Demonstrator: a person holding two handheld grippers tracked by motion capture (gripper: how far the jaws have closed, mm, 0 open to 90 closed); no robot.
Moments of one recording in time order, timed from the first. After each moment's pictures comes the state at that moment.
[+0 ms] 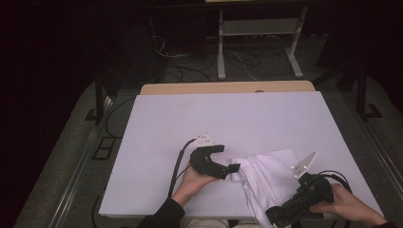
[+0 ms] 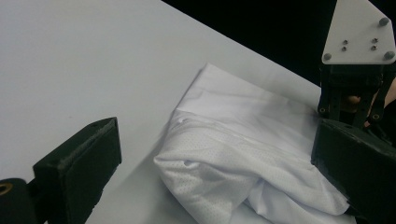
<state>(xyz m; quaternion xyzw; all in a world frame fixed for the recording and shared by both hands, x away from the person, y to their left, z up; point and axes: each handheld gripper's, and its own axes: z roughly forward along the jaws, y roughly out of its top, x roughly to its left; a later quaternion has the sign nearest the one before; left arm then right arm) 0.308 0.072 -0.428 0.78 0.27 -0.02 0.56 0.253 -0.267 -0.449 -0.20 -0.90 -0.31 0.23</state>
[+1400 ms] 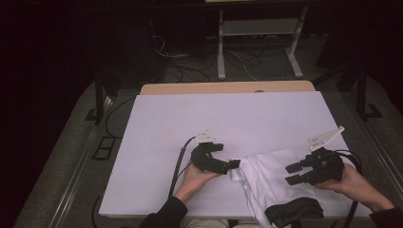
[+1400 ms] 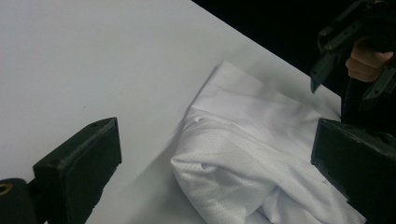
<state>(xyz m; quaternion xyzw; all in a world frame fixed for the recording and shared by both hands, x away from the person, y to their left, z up) 0.319 0.069 -0.431 0.78 0.31 -0.02 0.54 0.285 -0.292 -0.393 -0.25 -0.88 -0.40 0.10</state>
